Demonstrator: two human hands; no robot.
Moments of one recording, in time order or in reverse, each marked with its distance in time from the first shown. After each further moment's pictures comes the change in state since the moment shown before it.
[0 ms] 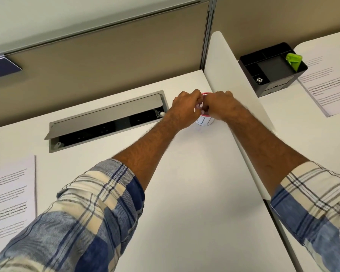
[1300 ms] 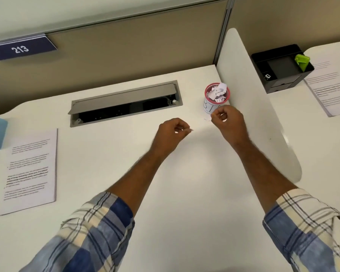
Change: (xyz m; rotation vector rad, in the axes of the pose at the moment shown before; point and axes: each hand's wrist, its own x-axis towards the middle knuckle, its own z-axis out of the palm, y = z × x) left_hand -0.165 -0.013 0.003 -0.574 0.183 -0.358; right_hand -0.099 -0.013 0.074 0.943 0.451 0.059
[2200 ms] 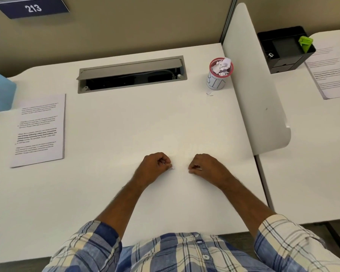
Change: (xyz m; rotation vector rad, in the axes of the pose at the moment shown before) left_hand -0.193 -0.106 0.002 0.106 -0.146 -0.265; right_hand -0.208 0.067 0.043 -0.308 -0.724 -0.306
